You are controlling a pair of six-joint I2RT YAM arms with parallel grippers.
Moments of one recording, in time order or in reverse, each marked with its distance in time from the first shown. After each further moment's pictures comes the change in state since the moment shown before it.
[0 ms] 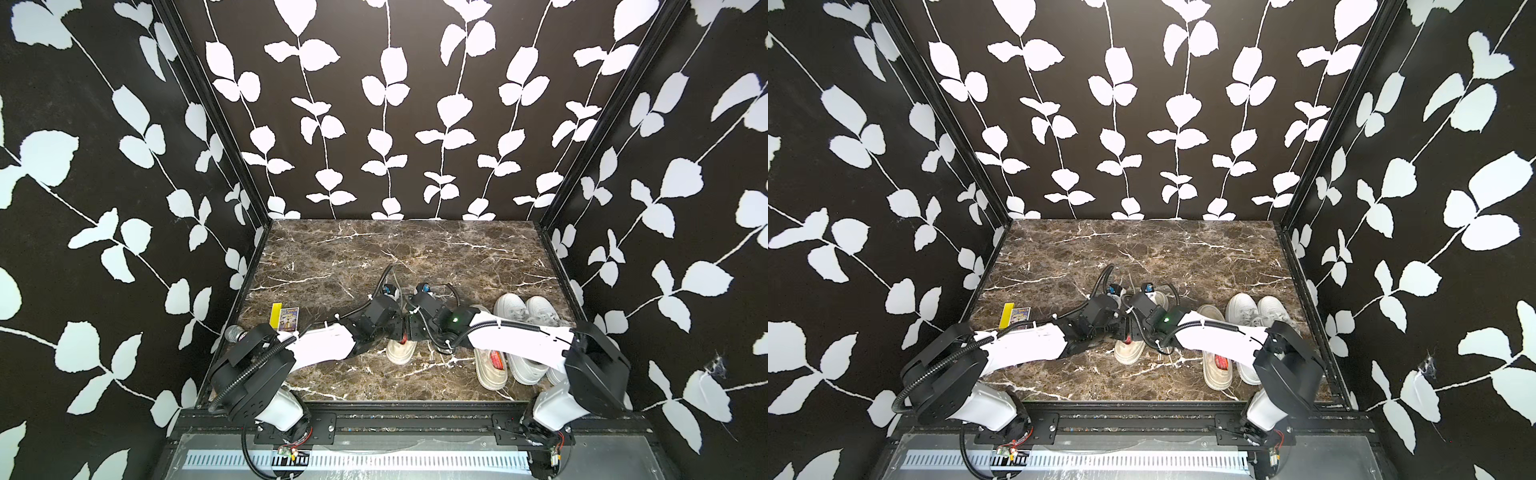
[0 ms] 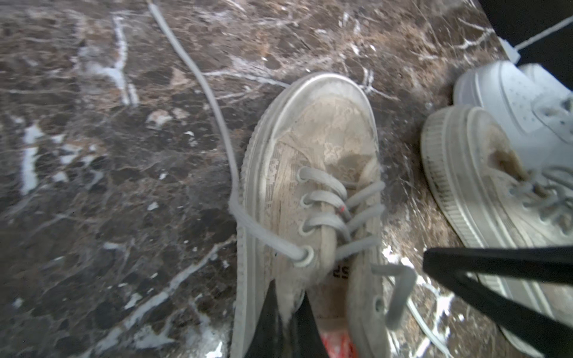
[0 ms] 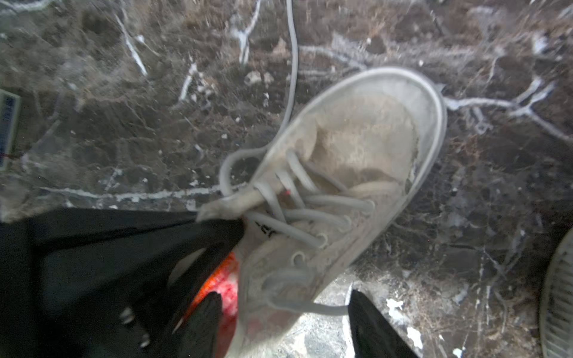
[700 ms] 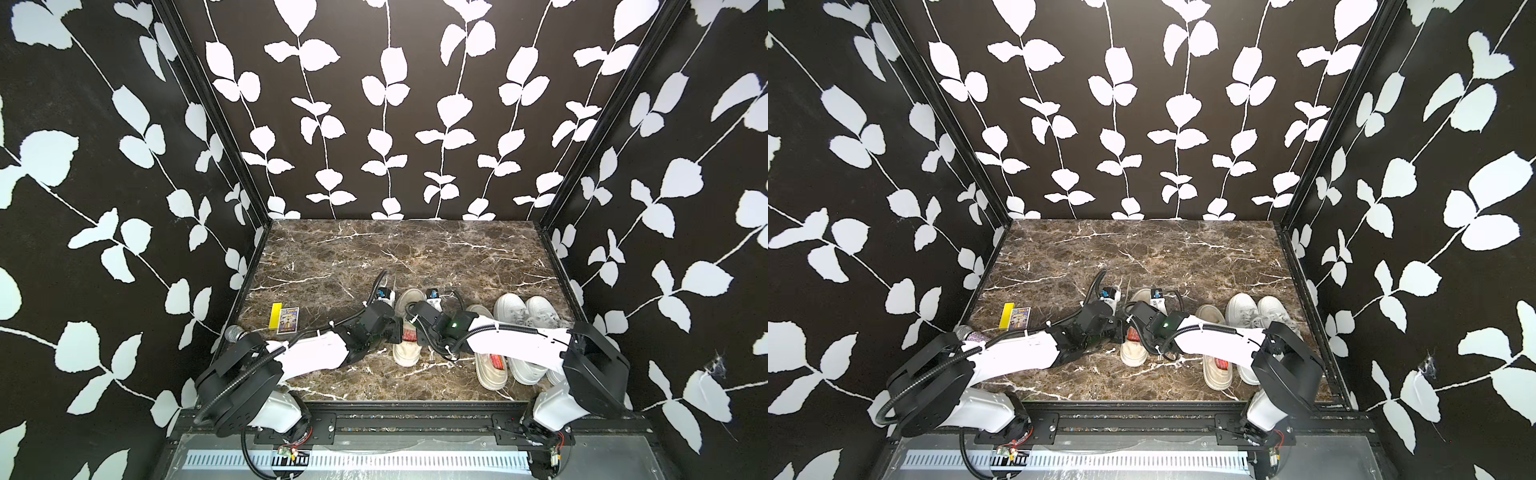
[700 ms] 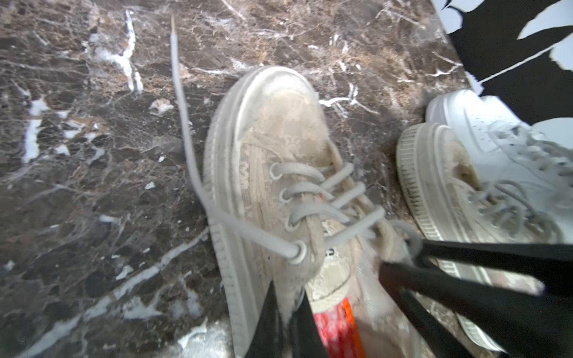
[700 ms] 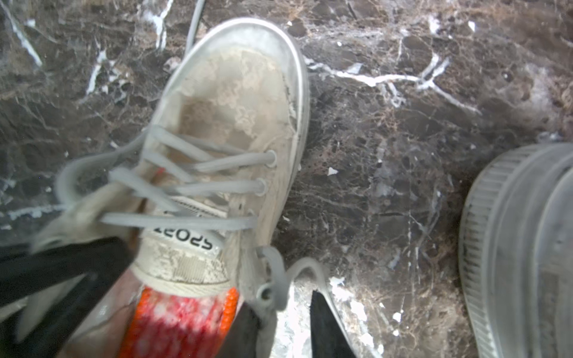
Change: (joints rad) left arm -0.018 -0.097 -0.080 0.051 -0.031 -0.082; right arm 0.012 -0.032 -0.067 -0.061 0.159 0.092
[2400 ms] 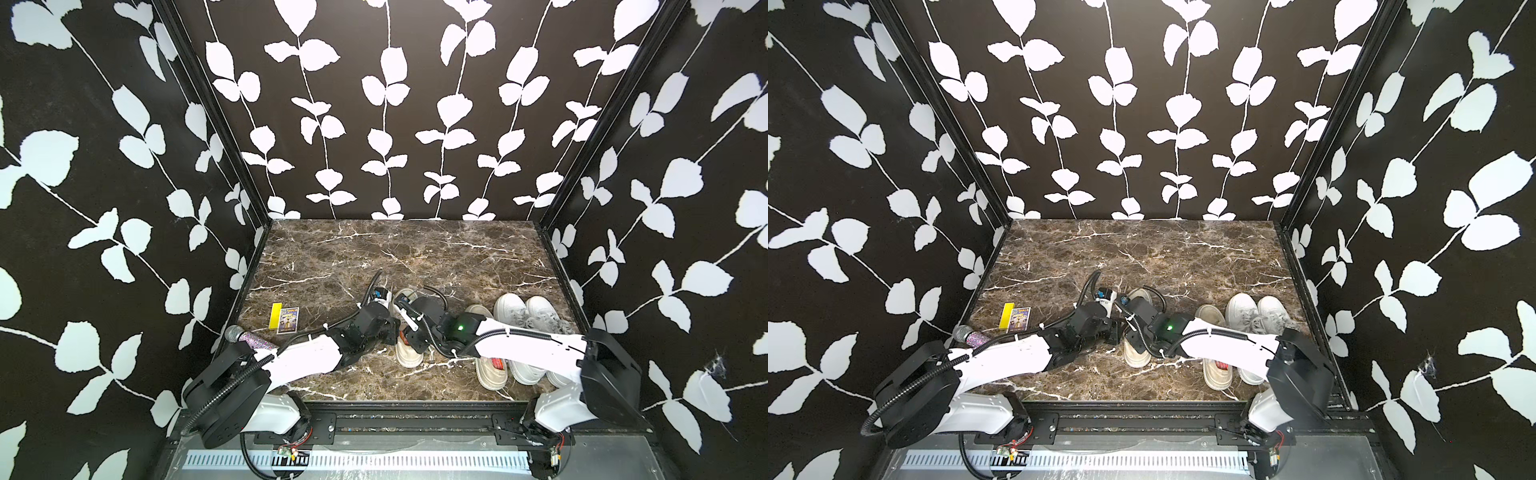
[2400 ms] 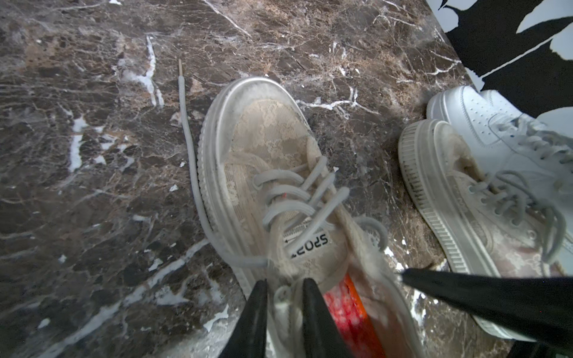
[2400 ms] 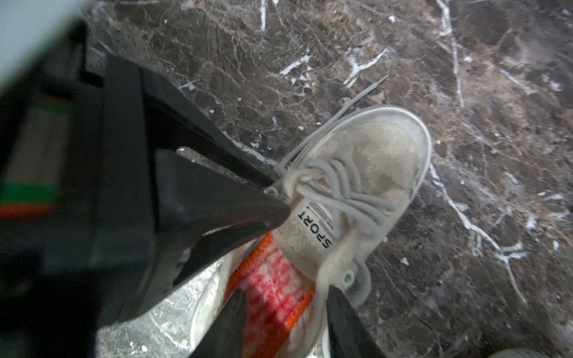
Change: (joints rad) left arm 0.013 -0.059 -0.027 -0.025 -0.013 0.061; right arm 0.036 -0.040 0.016 0.153 -0.214 -0.724
